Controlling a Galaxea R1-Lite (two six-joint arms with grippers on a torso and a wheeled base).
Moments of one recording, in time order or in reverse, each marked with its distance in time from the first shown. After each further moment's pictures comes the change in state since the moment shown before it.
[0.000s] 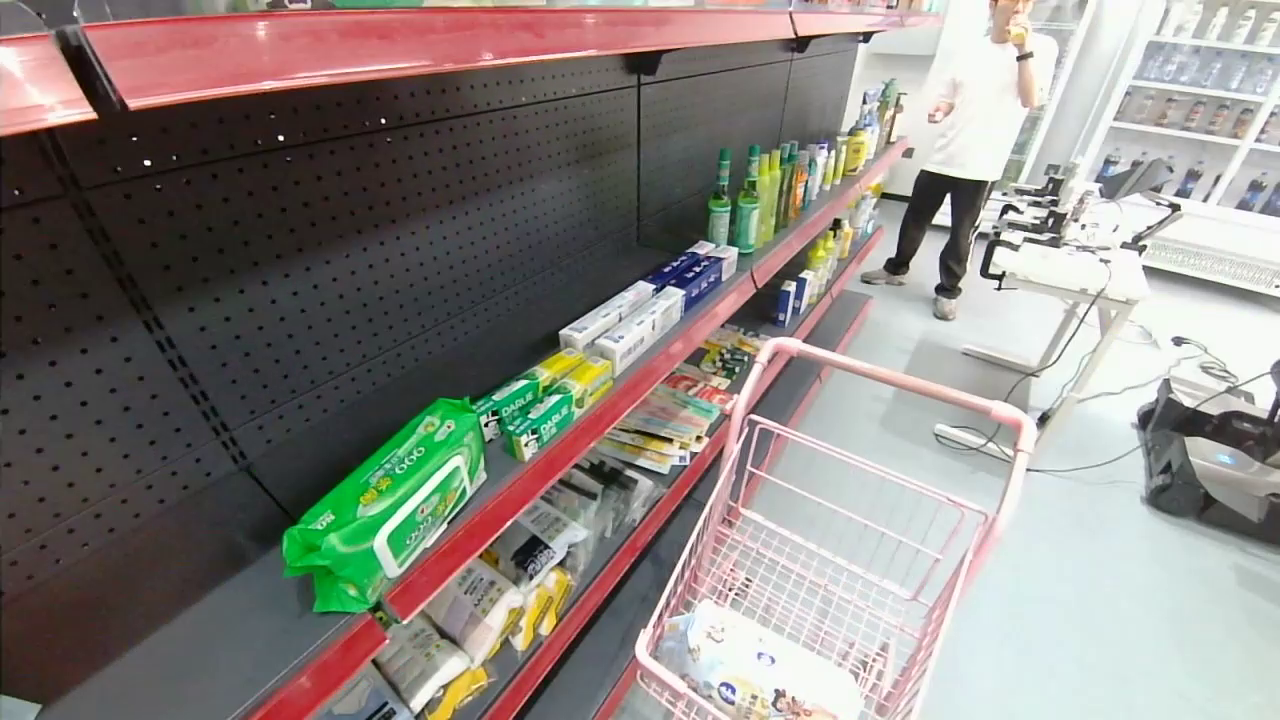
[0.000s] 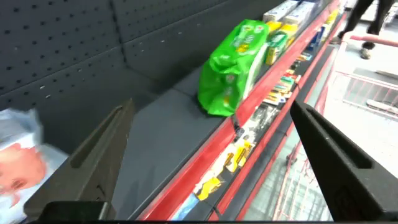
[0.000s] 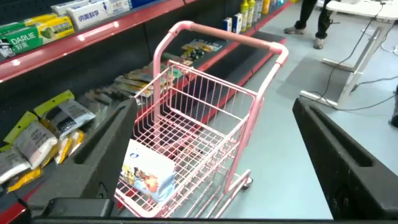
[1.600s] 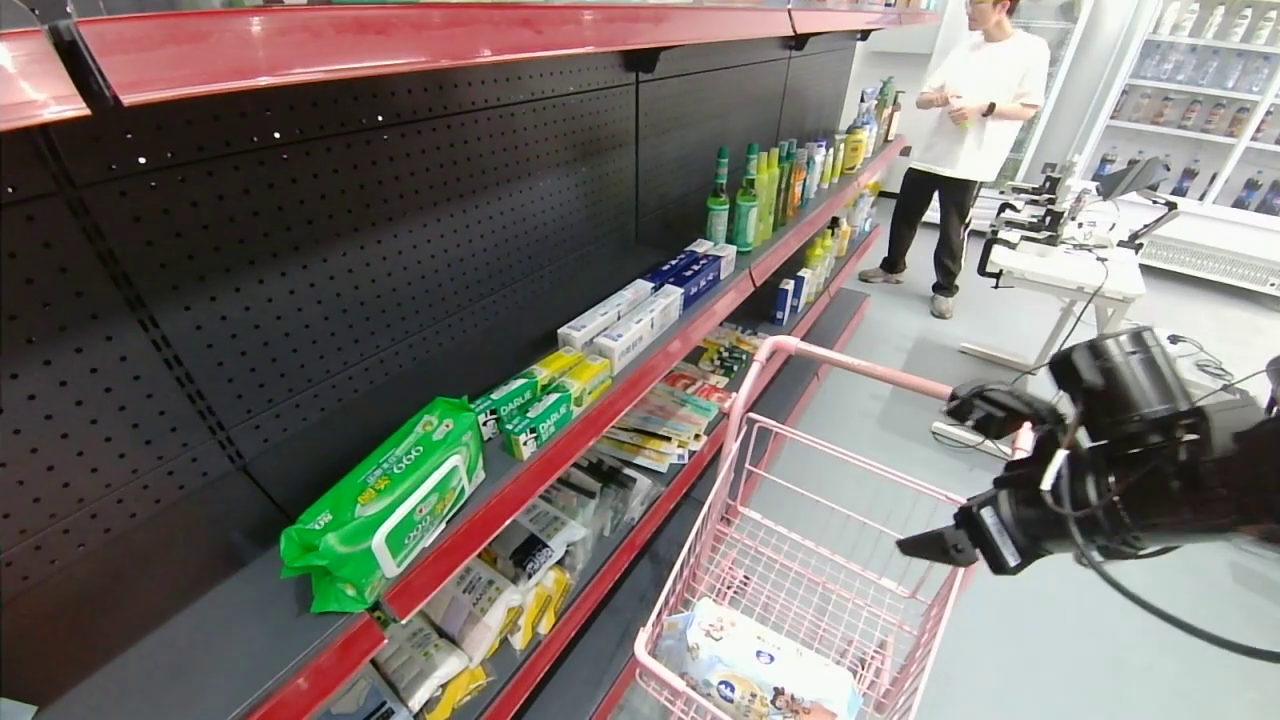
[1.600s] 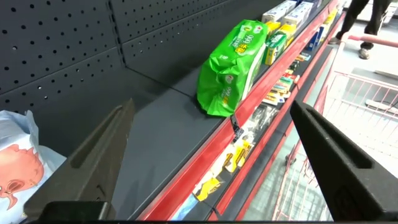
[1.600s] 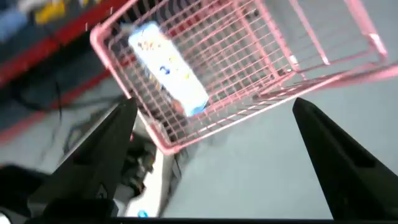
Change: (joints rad) left arm -0.001 0.000 0.000 0.001 0.000 0.000; right arm 0.202 1.681 -0.811 0.077 0.139 -0.252
